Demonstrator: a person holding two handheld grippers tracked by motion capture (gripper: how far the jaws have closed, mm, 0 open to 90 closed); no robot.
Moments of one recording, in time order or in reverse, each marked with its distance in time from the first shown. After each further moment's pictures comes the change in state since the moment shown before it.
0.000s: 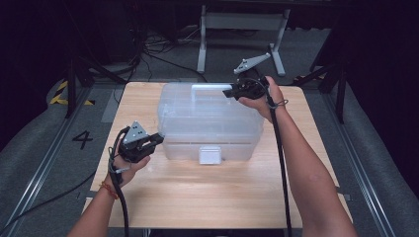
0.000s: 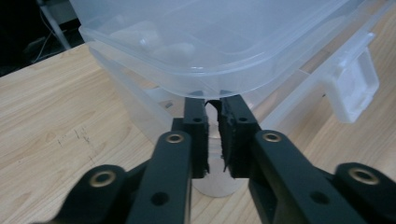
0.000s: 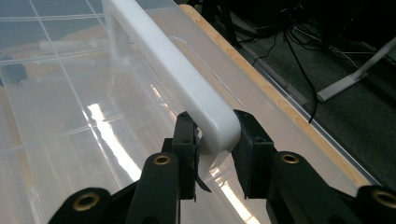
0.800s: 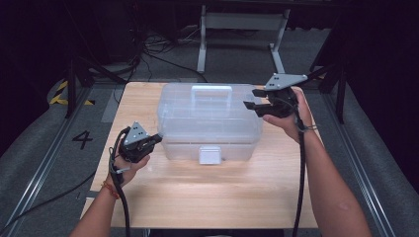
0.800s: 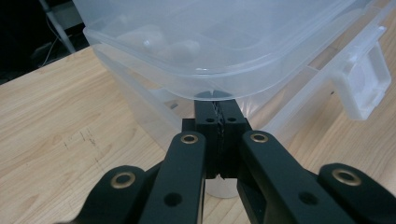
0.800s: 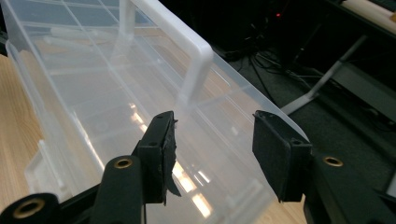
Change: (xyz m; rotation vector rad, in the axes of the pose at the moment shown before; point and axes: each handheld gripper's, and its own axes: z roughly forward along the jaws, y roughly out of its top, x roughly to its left) left arm 0.001 -0.002 0.001 -0.005 0.018 0.026; right arm 0.019 -0.053 -0.067 -0.124 -0.130 -0.035
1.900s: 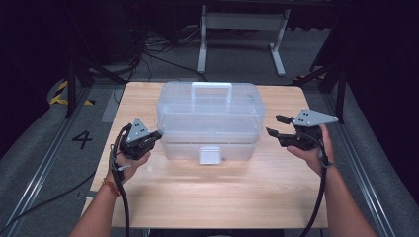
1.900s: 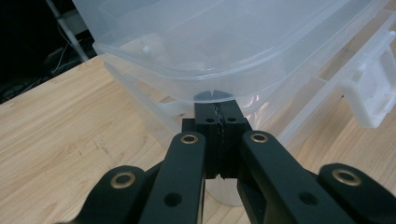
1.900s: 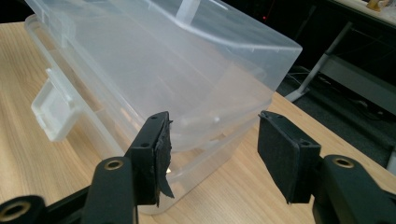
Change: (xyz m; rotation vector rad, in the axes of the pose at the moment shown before) left arm -0.001 0.011 0.000 0.008 0.034 0.028; right arm 0.013 -0.099 -0.041 -0.071 -0.044 0.048
